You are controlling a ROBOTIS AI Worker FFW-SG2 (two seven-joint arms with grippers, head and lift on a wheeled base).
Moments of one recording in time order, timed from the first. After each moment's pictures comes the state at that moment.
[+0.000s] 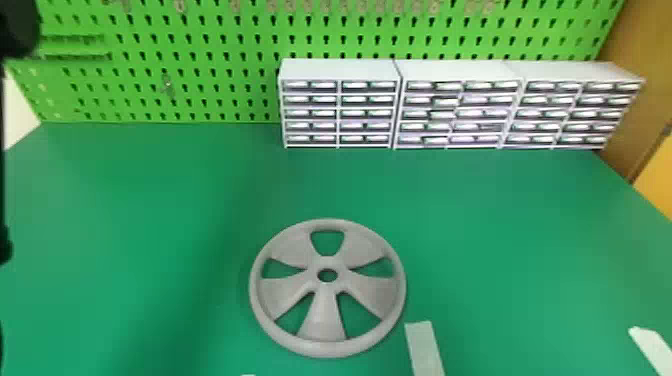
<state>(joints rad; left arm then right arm) -0.81 0.33 -0.07 -1.79 -0.01 0.02 0.19 -0.88 -0.40 0.06 -1.74 -0.23 0.30 -0.10</state>
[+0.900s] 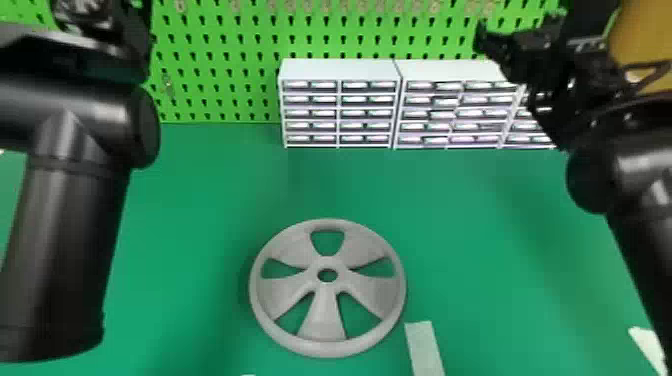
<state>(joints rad) -0.61 0.16 -0.09 -1.71 -0.02 0.01 0.18 -0.54 -0.29 0.15 -1.65 -0.25 0.41 -0.10</state>
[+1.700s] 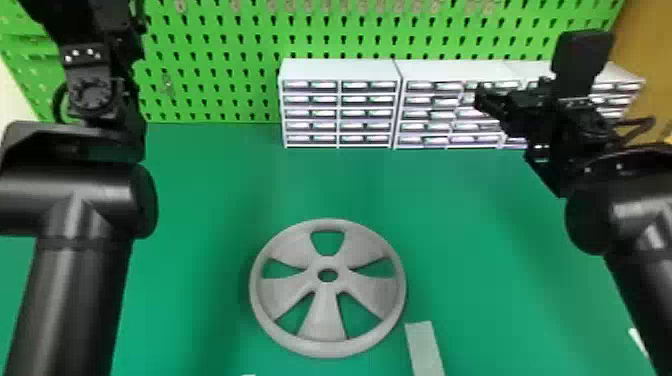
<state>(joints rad) -0.41 0.09 0.03 -1.74 -0.13 0.04 0.31 -0.44 -0.28 0.11 -1.65 -0.24 0.46 -0.09</state>
